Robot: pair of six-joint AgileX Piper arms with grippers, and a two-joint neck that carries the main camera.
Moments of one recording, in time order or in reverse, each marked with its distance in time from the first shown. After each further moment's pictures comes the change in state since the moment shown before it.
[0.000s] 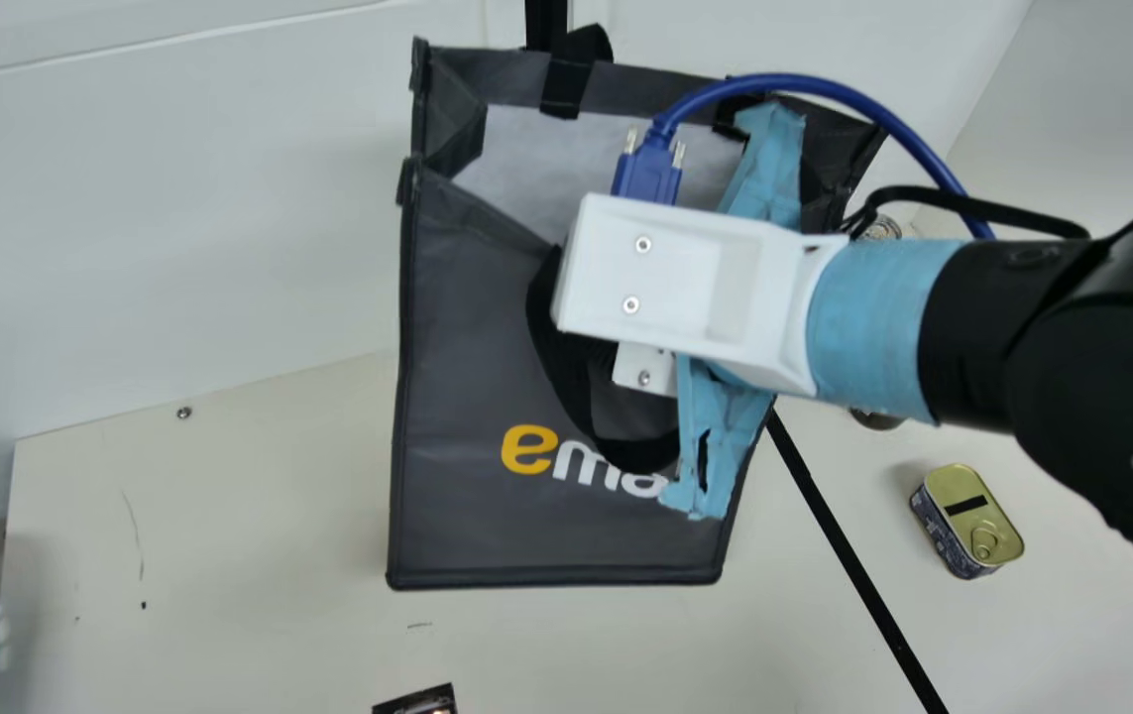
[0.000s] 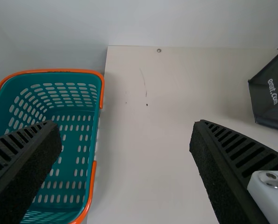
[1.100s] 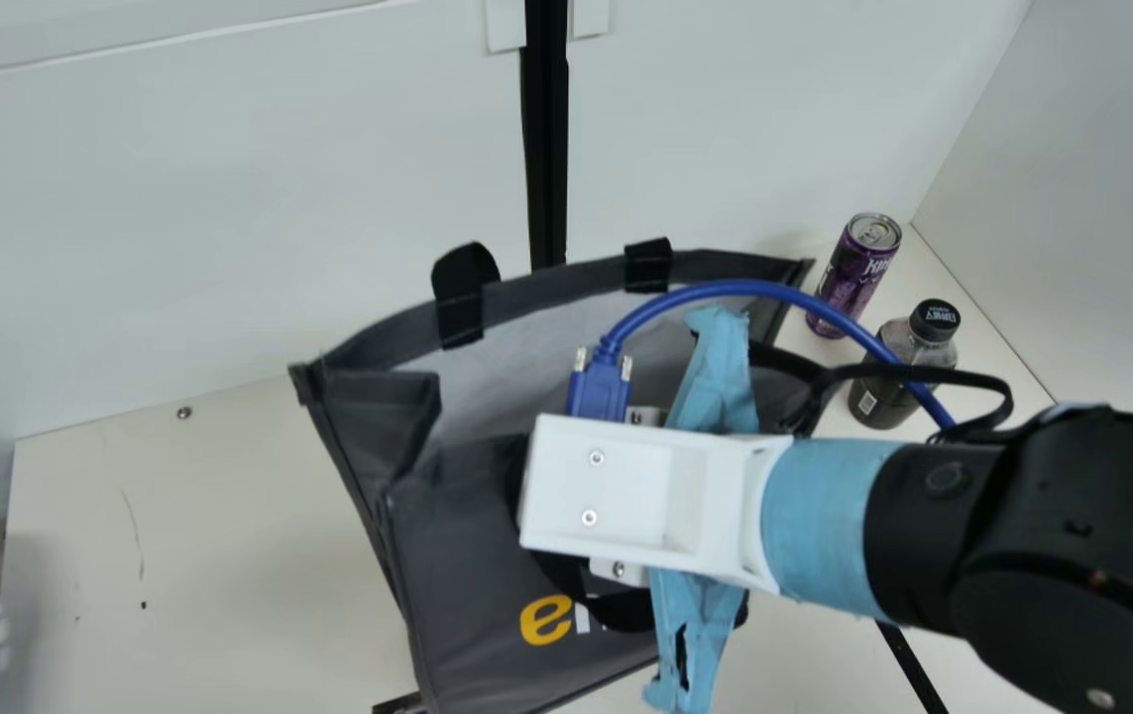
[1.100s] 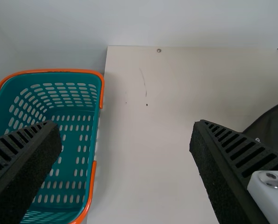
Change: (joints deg) left arm 0.0 0.0 0.0 0.0 0.0 0.0; right arm 14.0 -8.1 16.3 -5.2 -0.2 13.7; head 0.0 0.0
